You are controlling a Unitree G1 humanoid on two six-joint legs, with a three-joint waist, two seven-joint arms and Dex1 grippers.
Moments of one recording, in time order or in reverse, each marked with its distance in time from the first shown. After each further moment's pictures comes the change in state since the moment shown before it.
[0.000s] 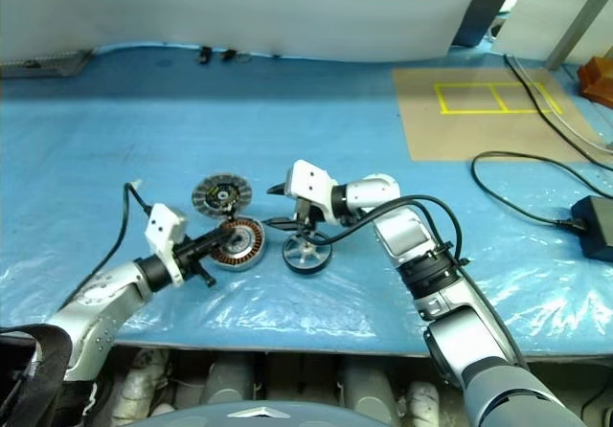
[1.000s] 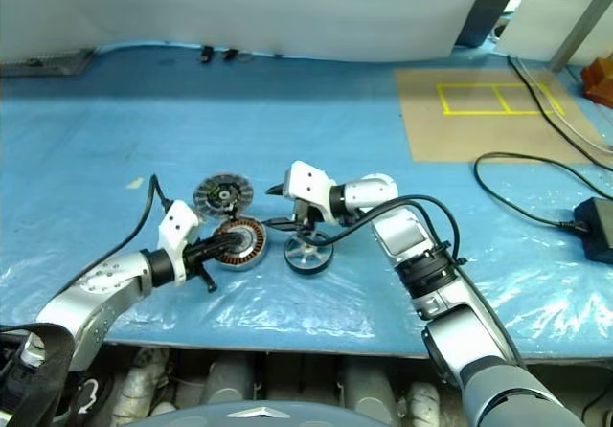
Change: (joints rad) left arm -0.080 0.088 -0.104 -0.070 0.043 0.107 -0.021; right arm -0.003 0.011 0.002 0.004 -0.017 -0.008 0.007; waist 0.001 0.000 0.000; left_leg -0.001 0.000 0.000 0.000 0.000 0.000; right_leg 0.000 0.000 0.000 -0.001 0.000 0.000
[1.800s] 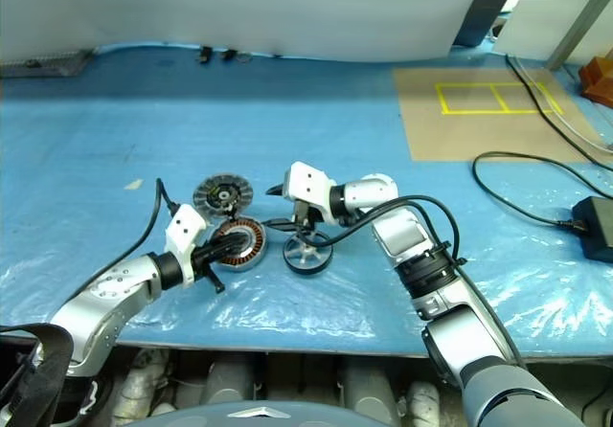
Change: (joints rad) left arm 0.046 0.008 -0.059 -0.005 0.086 -0.034 0.041; right arm 0.000 -0.003 0.001 0.001 -0.015 -0.007 0.002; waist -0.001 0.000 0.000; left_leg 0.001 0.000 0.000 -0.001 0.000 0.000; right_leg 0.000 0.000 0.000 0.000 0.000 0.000
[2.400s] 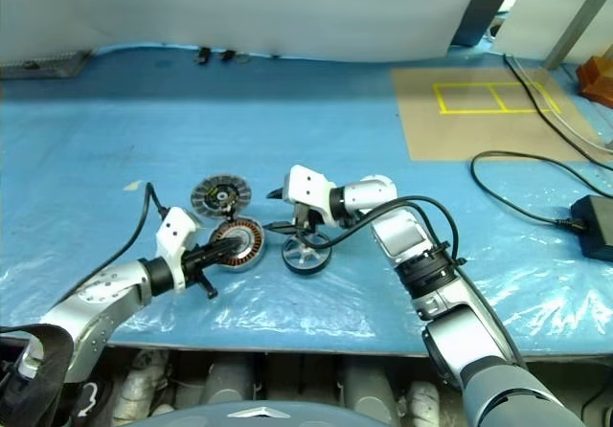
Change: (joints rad) left arm 0.055 -0.008 0.112 -0.018 -0.108 0.063 -0.004; right arm 0.000 -0.001 0.009 0.013 -0.006 -0.004 0.018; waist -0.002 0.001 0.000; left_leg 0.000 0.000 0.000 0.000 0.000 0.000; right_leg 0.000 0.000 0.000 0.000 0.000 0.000
